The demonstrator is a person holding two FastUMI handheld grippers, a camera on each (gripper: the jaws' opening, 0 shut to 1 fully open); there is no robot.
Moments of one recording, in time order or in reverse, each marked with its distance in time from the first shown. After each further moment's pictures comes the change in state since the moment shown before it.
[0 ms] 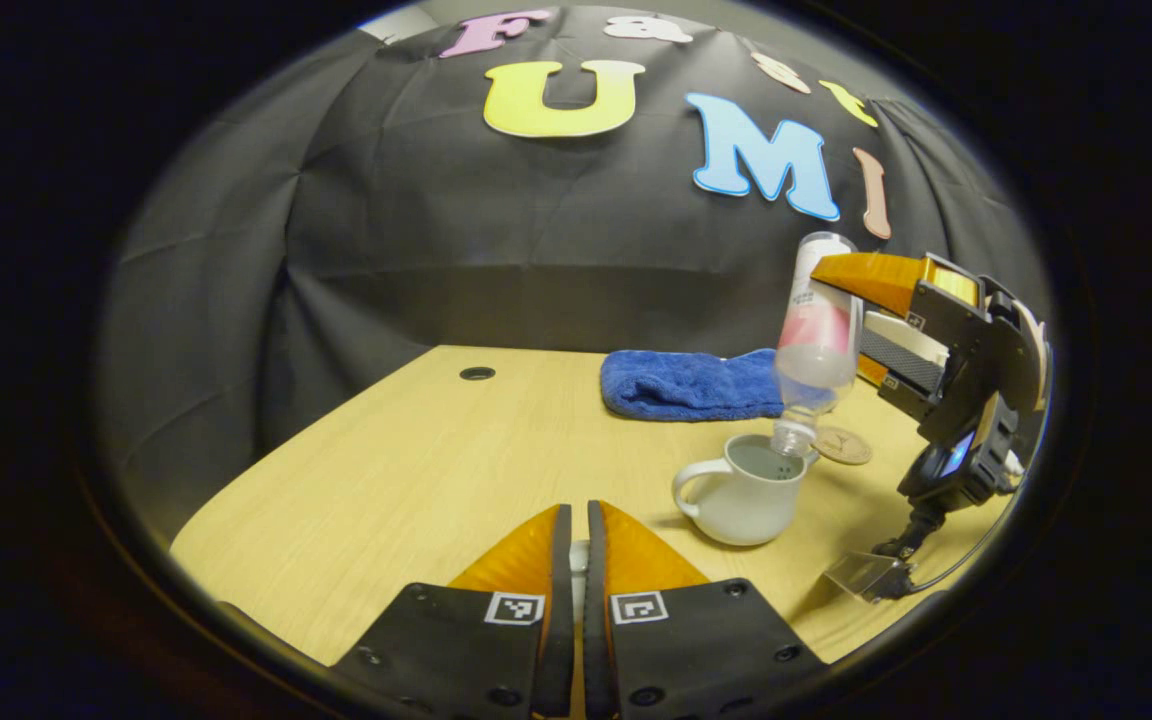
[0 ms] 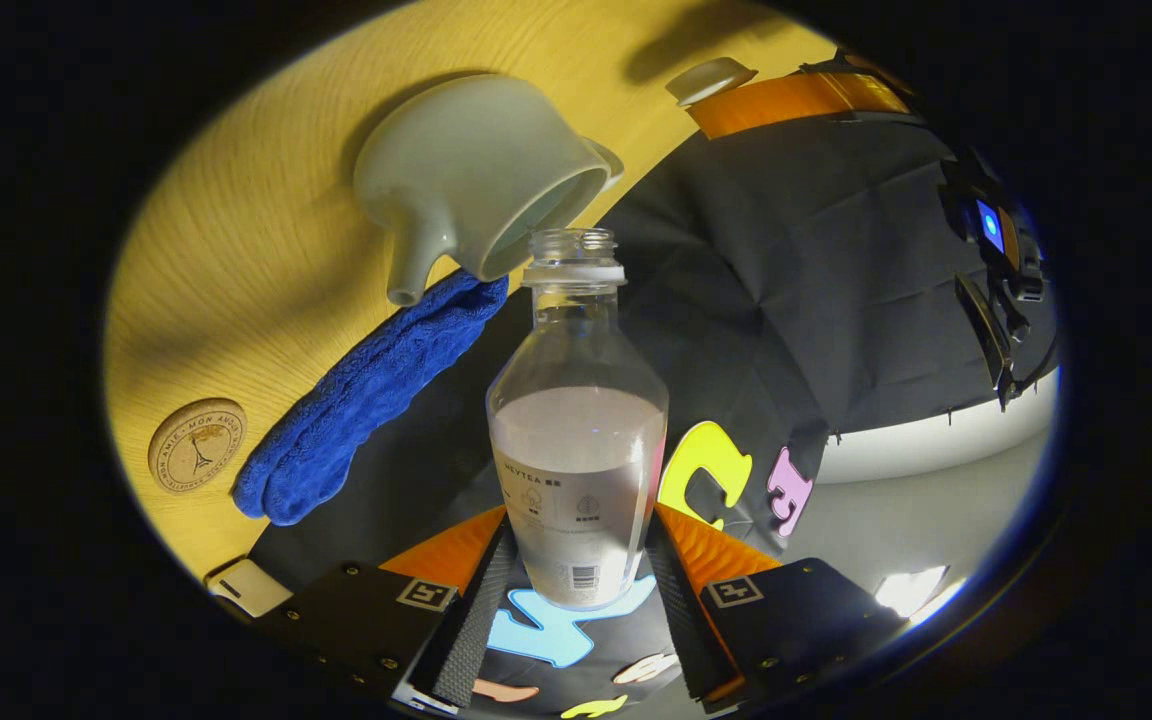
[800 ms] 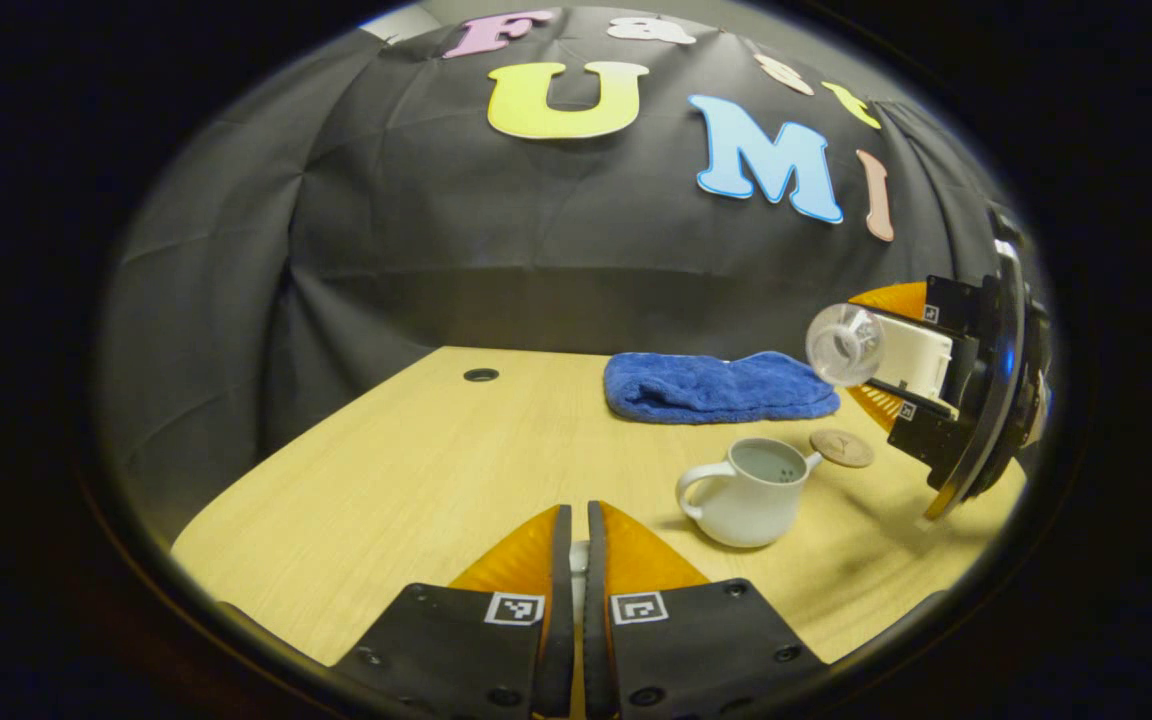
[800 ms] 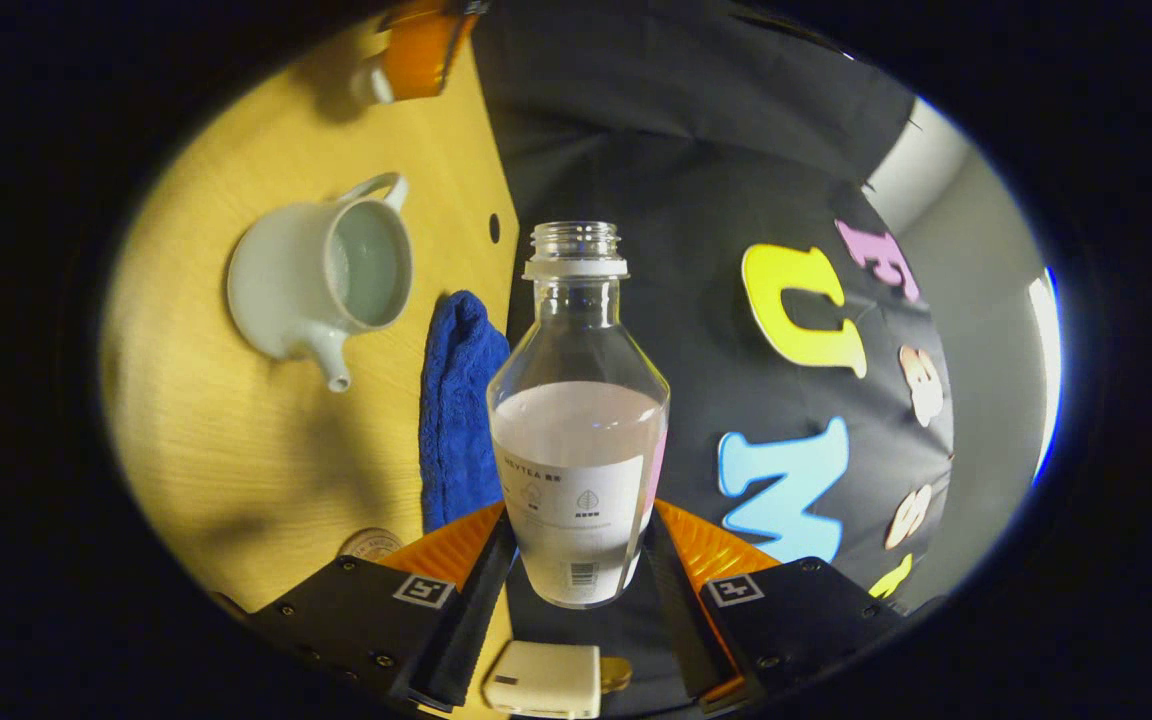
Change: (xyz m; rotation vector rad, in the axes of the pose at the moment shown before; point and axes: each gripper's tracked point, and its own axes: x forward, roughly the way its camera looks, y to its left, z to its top) left arm -0.002 0.003 0.003 -0.004 -0.006 0.008; right arm -0.031 0.060 -0.010 0.935 0.181 0.314
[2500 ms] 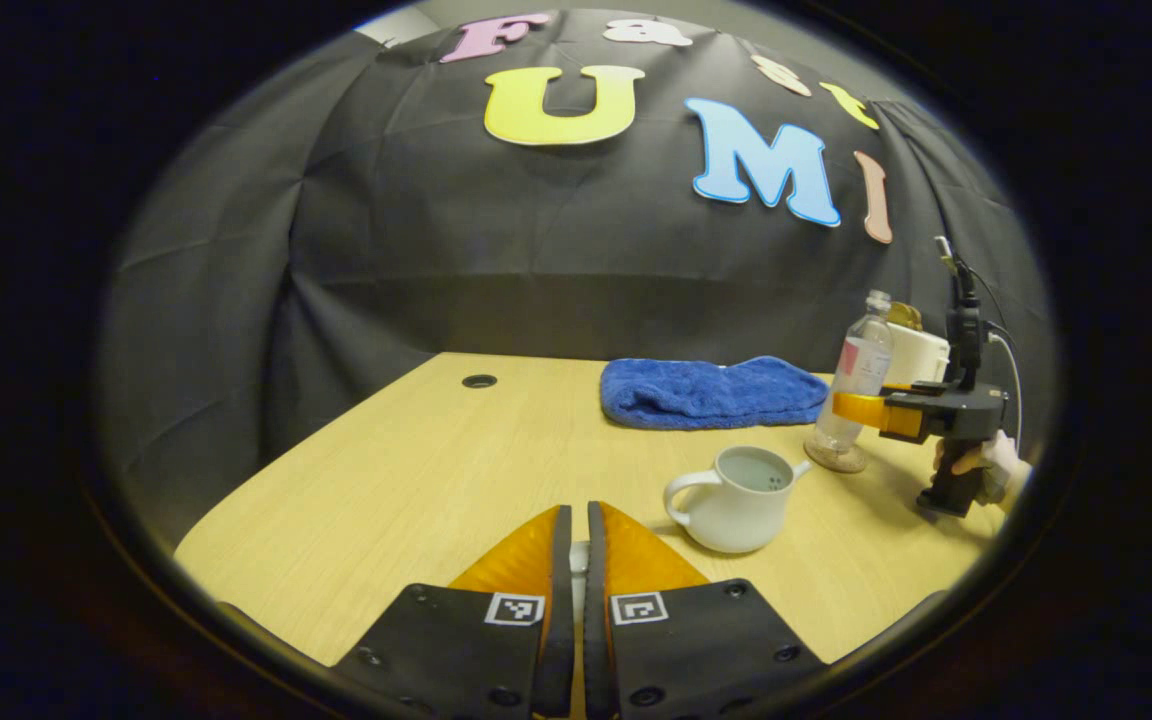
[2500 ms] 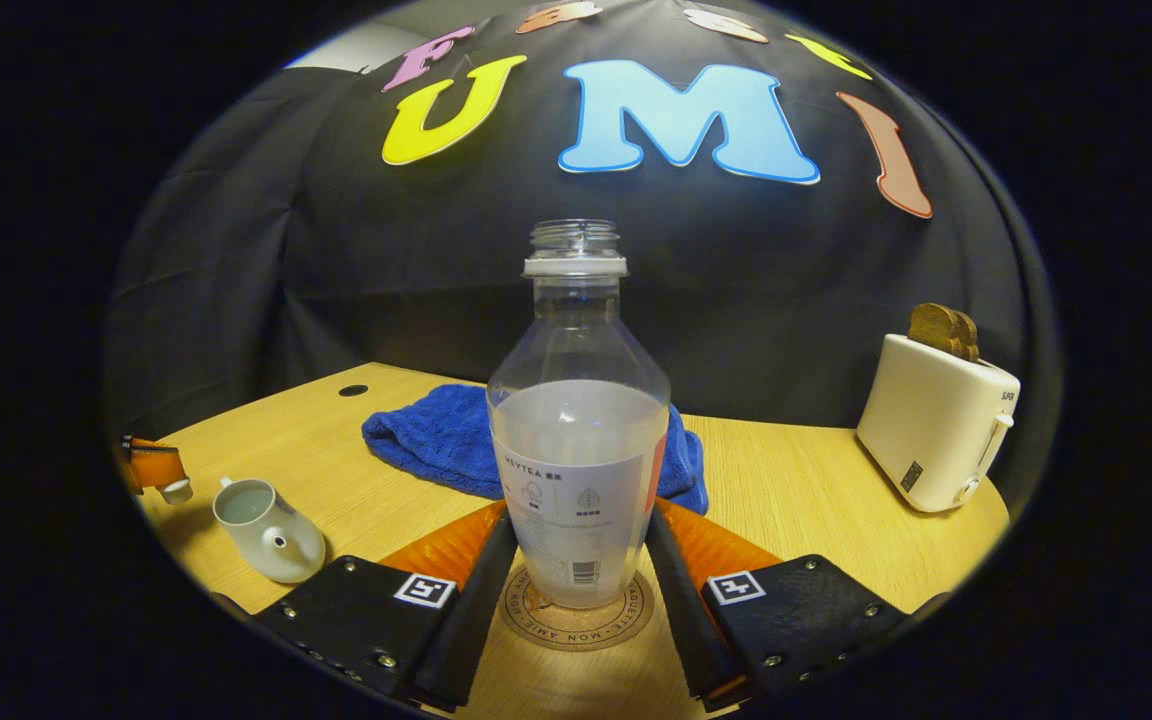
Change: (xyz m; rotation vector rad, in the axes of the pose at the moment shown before) left arm -0.006 -0.005 0.007 0.002 -0.009 0.005; right arm 0.028 0.065 -0.083 1.372 0.178 0.198
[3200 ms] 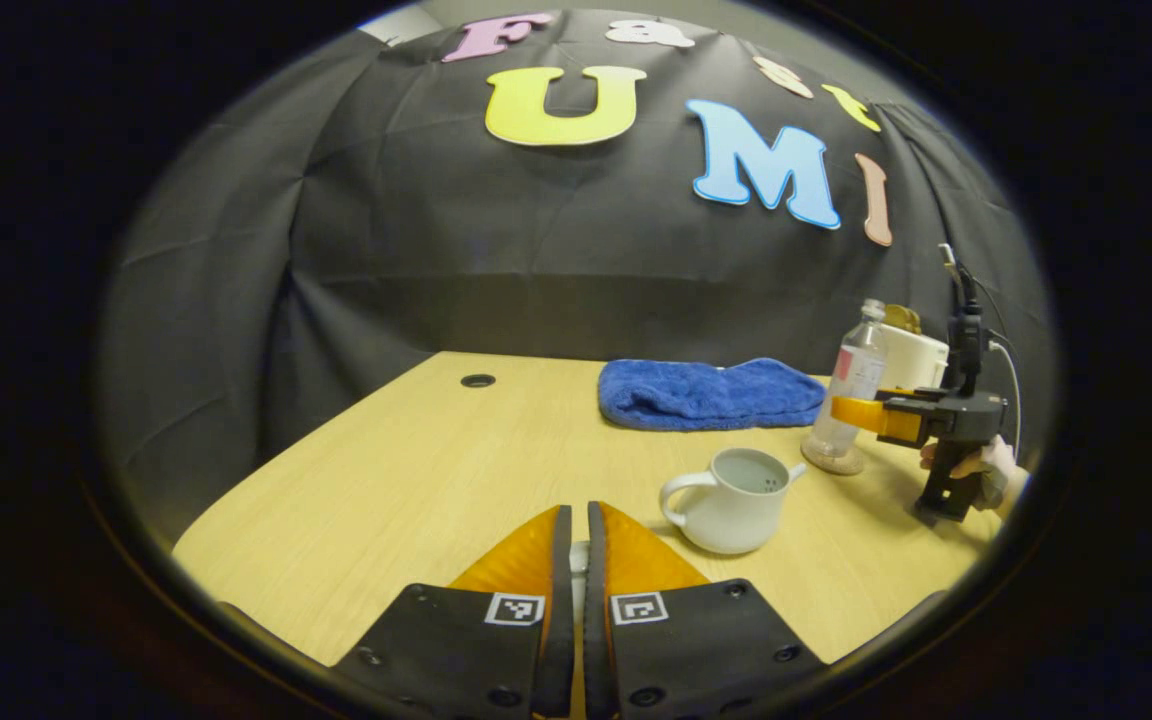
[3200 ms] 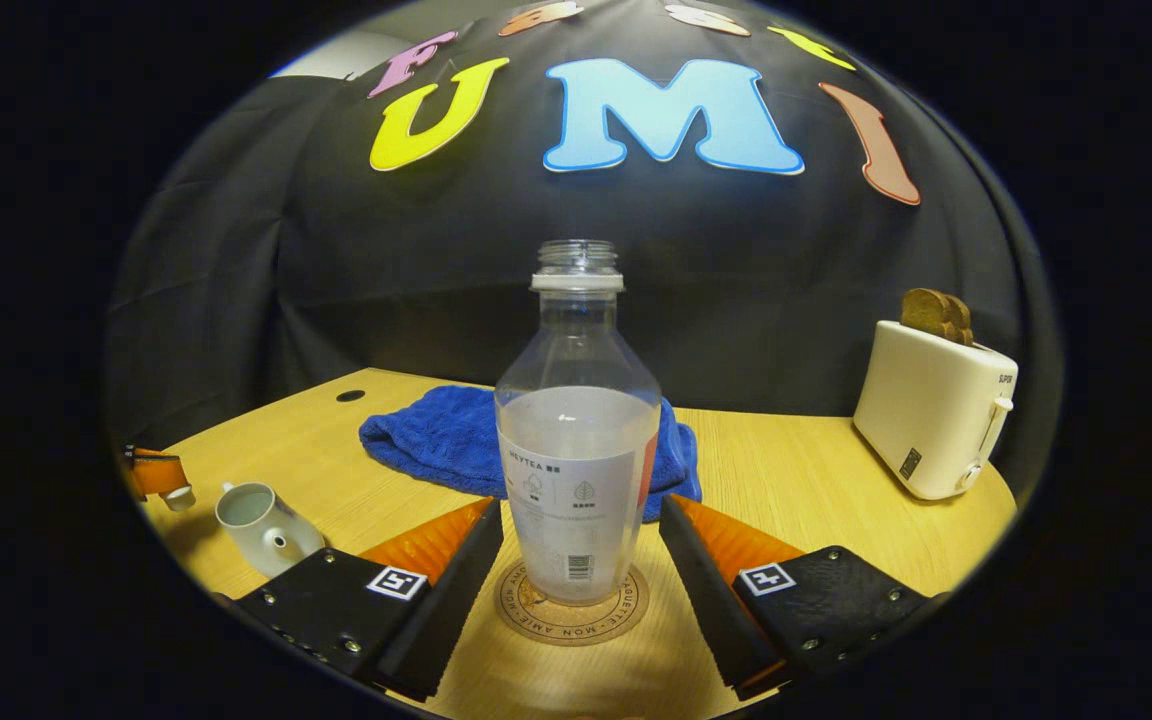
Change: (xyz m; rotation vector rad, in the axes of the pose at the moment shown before) left arm 0.000 -0.006 0.004 -0.008 -0.005 -0.010; right arm -0.011 -0.008 0.004 0.029 -0.020 -0.018
